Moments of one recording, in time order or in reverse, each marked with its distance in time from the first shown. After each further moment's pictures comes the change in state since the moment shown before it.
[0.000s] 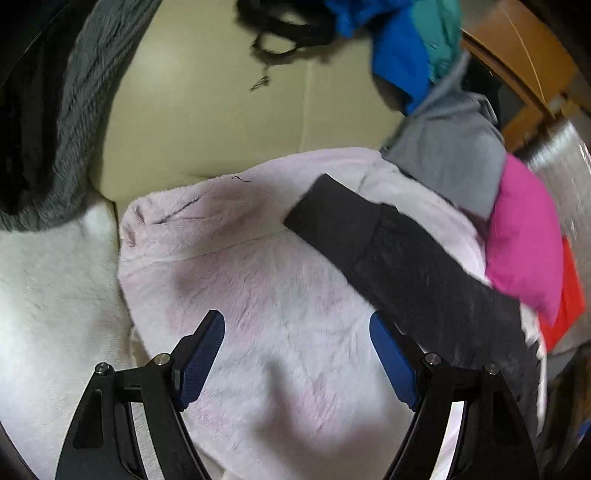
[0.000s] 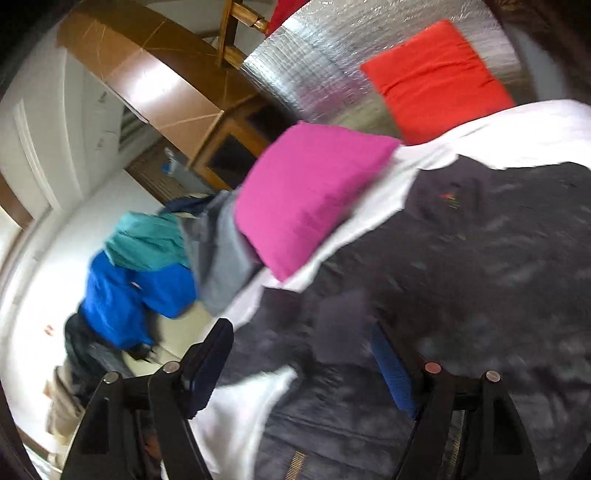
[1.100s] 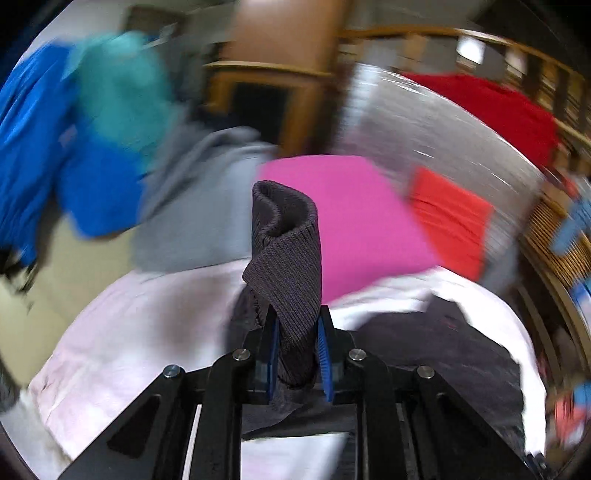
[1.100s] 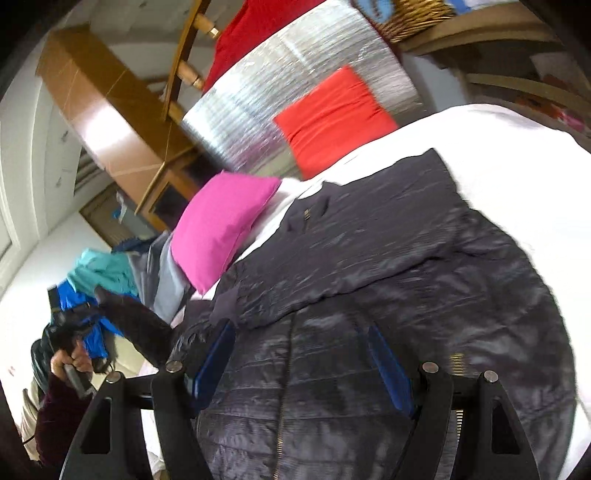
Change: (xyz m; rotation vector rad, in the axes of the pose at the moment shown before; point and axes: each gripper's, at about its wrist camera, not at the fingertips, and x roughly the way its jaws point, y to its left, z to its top) left arm -0.109 -0.315 -0.068 0.648 -0.210 -0.322; right arm -0.178 -0.113 -0.074 0.114 -0.196 -0.192
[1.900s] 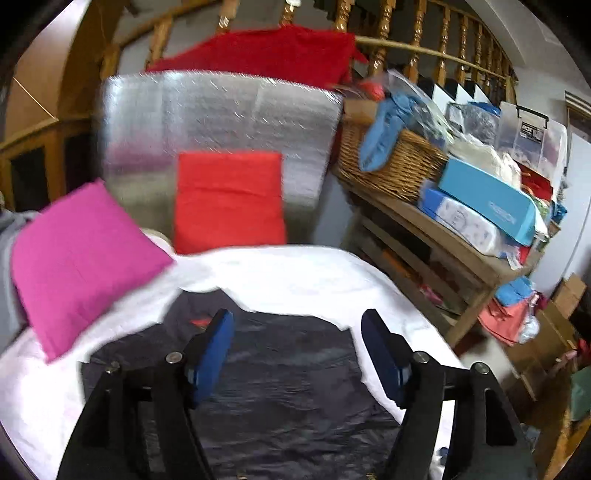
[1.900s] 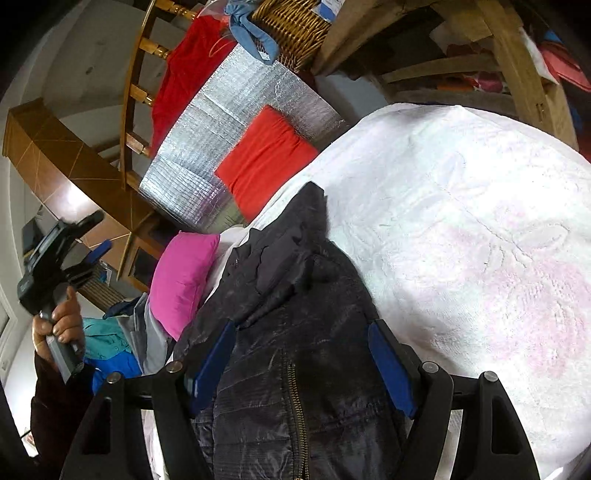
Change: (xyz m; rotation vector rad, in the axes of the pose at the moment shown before) left arm -0.037 -0.324 -0.052 0.374 0.008 -0.453; right arm -0.080 -0.123 0.009 0.211 -0.105 -0.047
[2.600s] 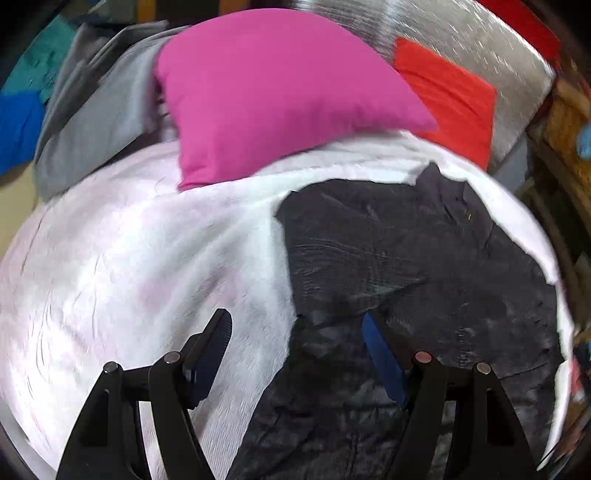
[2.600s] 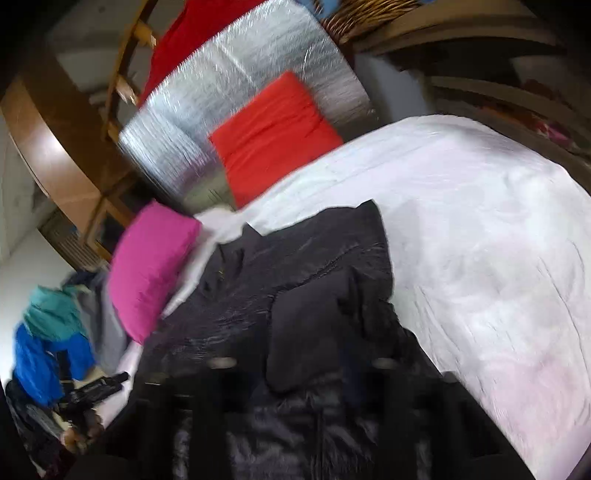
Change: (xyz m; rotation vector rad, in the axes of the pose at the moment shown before) left arm 0.043 0.258 -0.154 -0.348 0.395 0.434; right arm 0.154 0.077 0.079 -0.199 0.113 -0.154
